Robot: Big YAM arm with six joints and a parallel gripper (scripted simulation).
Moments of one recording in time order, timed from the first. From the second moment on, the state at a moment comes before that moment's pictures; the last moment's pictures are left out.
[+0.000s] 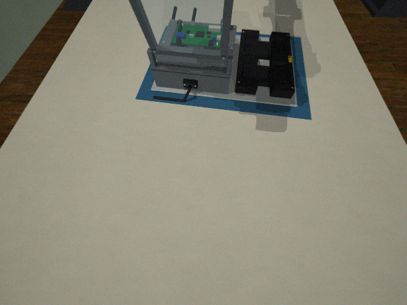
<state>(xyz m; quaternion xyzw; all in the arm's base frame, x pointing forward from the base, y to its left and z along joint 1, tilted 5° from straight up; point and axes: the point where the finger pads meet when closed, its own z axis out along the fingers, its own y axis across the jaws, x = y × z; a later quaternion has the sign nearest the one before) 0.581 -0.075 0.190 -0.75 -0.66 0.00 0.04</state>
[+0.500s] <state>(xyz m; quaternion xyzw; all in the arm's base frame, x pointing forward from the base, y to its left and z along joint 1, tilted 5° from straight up) 0.581 -0.075 0.190 -0.75 -0.66 0.00 0.04</state>
